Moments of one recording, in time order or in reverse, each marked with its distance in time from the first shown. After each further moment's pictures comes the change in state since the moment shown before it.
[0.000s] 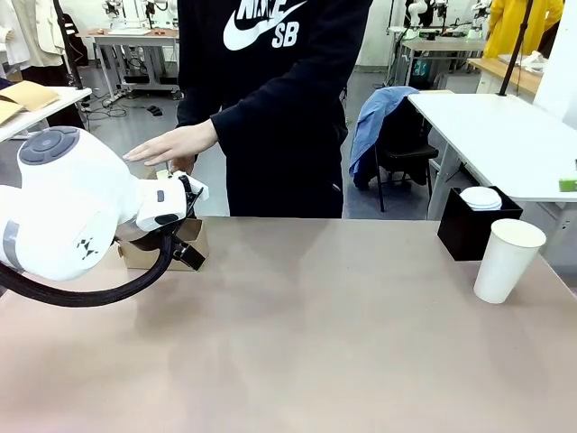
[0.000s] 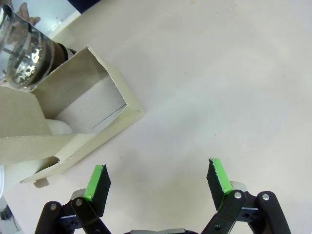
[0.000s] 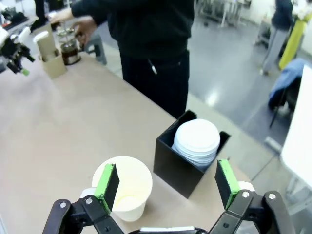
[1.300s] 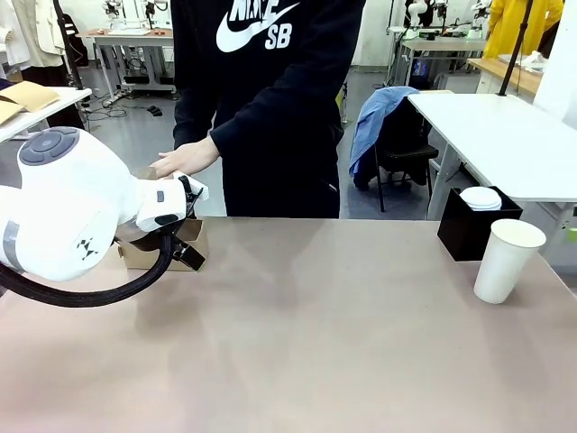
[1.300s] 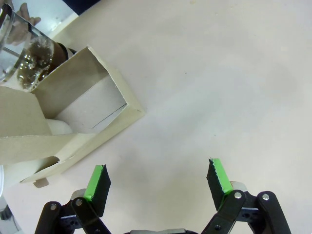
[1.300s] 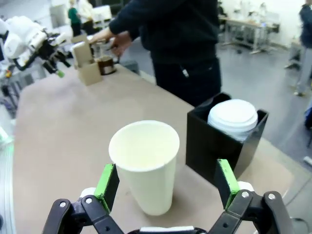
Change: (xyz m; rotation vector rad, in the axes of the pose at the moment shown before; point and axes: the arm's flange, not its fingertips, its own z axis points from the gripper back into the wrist) left arm 0.000 0.000 0.000 0.000 0.001 0.000; right arm -0.114 -0.012 -0.011 0.216 -0.161 -0.117
